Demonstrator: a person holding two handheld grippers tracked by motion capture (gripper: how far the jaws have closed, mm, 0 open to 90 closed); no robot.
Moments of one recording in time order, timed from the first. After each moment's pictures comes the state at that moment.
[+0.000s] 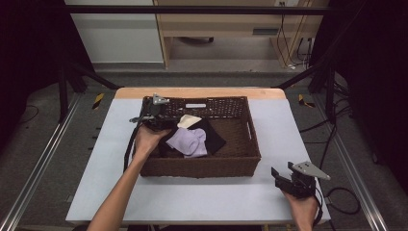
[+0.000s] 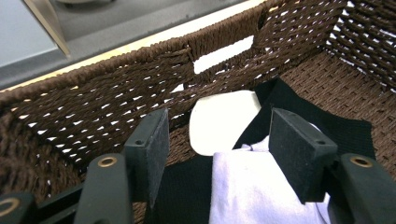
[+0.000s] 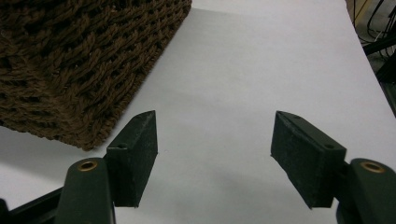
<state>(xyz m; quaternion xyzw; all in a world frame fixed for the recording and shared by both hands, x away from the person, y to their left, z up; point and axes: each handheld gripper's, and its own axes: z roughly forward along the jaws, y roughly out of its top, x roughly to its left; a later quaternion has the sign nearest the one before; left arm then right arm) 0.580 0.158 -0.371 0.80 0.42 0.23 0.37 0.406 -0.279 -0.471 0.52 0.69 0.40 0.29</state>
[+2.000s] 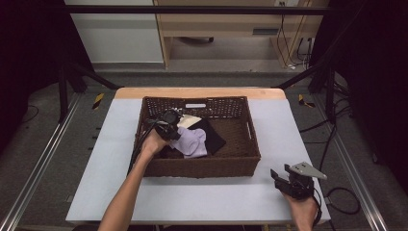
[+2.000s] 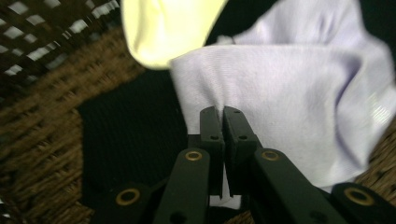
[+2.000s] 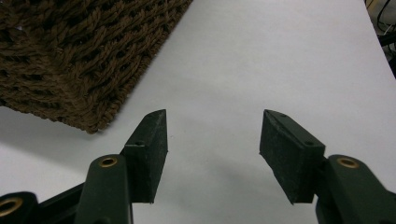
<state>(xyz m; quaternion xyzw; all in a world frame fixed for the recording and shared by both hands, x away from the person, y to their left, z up) 0.597 0.135 -0.420 0.88 0.40 0.10 0.21 0.406 -0.276 -0.474 0.52 0.71 0.38 0.28</state>
